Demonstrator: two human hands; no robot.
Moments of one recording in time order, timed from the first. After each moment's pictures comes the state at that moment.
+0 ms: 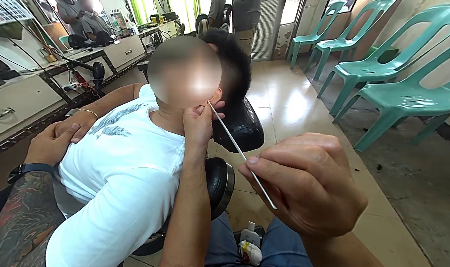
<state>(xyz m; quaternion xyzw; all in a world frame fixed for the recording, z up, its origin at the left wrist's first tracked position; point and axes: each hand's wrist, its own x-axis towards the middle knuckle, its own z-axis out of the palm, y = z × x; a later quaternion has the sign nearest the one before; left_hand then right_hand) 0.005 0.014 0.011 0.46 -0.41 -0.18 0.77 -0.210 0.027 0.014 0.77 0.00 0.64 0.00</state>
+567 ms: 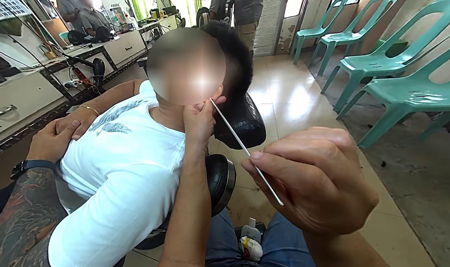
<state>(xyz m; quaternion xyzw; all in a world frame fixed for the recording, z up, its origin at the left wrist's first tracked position) 0.006 0.016 0.010 0.48 -0.42 -0.17 0.75 -0.211 0.025 0.014 0.77 0.00 0.64 0.01</state>
